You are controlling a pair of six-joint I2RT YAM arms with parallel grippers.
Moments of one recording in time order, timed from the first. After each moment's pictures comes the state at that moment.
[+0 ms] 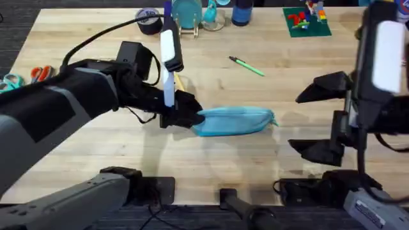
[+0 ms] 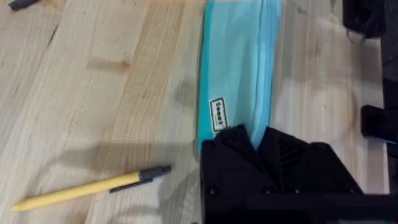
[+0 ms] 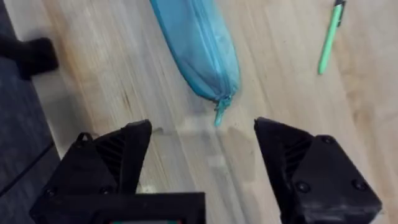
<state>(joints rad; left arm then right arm) -0.13 1.31 0.68 -0.75 0.88 1.06 0.01 0.84 0.88 -1.29 -0.52 -1.20</state>
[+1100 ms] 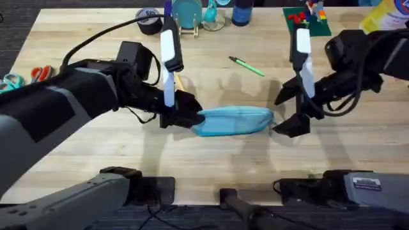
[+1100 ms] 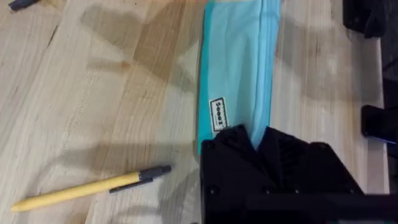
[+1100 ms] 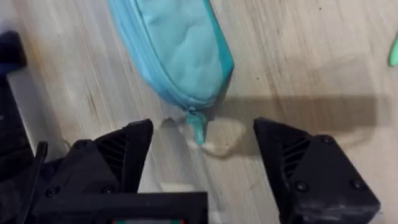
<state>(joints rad) -0.13 1.31 0.68 -0.75 0.88 1.06 -0.02 1.48 0.88 -1.03 -0.53 -1.24</state>
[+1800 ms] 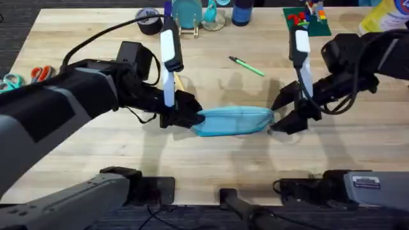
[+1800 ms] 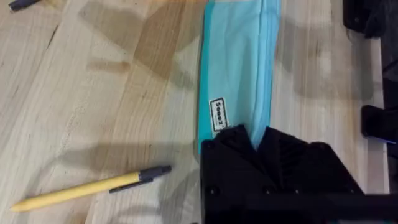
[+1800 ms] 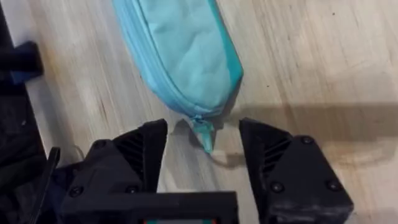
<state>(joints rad) -0.13 1.31 0.68 -0.75 0.88 1.06 -0.02 1.51 0.88 -1.04 -0.58 -1.24</state>
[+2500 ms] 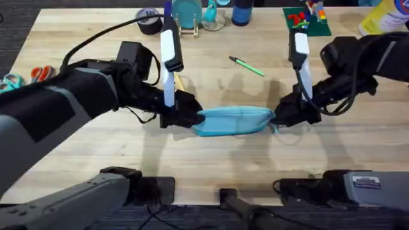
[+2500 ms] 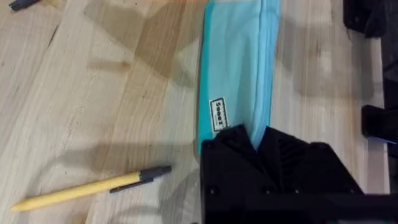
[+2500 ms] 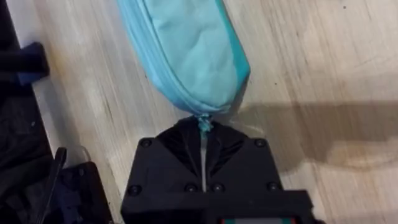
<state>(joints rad) -0.13 1.31 0.68 -0.75 0.88 1.06 -0.02 1.51 0.86 -1.05 -0.58 -1.23</state>
